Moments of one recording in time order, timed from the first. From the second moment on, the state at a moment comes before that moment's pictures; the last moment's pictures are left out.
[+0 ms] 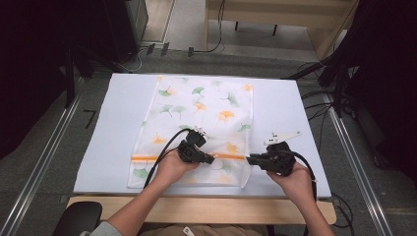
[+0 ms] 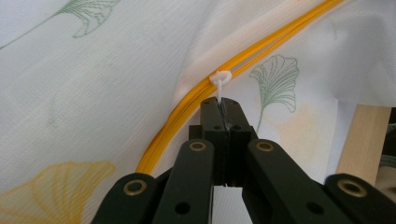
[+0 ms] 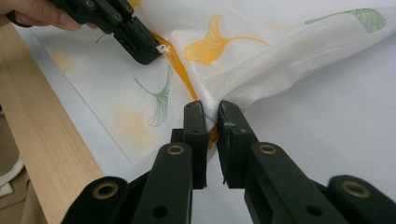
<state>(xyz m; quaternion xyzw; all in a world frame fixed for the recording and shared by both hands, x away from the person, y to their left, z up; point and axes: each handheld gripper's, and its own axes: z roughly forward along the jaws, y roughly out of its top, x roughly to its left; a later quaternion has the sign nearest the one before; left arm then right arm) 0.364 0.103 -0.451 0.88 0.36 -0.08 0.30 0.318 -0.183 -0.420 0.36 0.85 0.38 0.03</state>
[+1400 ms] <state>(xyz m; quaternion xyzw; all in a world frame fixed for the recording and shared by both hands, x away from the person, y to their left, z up) 0.367 0.143 -0.443 0.88 0.38 -0.07 0.29 0.319 -0.186 -0.422 0.36 0.85 0.38 0.03</state>
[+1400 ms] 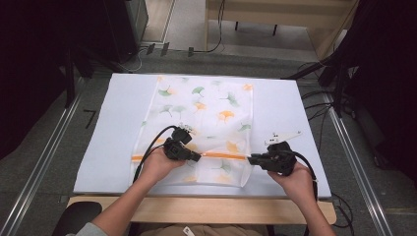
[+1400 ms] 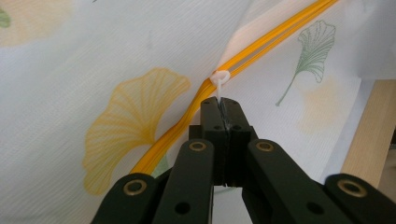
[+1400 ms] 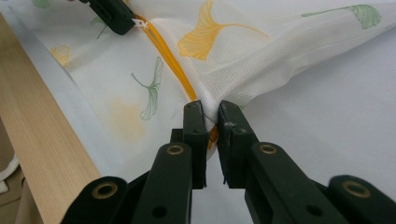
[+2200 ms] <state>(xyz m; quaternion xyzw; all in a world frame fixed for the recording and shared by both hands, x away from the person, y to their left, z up) 0.361 0.189 -0.435 0.87 0.39 -0.07 0.29 0.321 -0.183 -0.424 0.37 0.85 0.37 0.03</state>
